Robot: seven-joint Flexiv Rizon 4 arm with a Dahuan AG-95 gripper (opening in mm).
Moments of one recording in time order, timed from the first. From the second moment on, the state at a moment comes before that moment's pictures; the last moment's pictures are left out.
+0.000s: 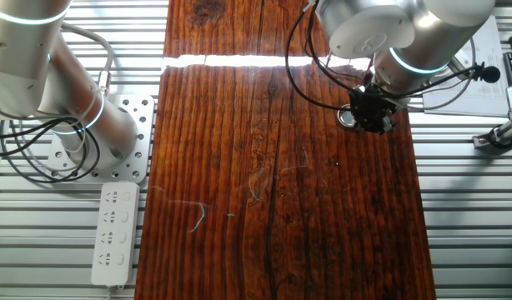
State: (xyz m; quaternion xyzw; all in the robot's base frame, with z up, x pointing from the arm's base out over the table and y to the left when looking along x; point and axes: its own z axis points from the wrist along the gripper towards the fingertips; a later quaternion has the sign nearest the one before) arm 0.597 0.030 0.010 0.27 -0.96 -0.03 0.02
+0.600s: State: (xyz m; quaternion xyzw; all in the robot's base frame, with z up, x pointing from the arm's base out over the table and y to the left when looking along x) arm 0.598 0.022 0.011 0.28 -0.96 -0.03 0.02
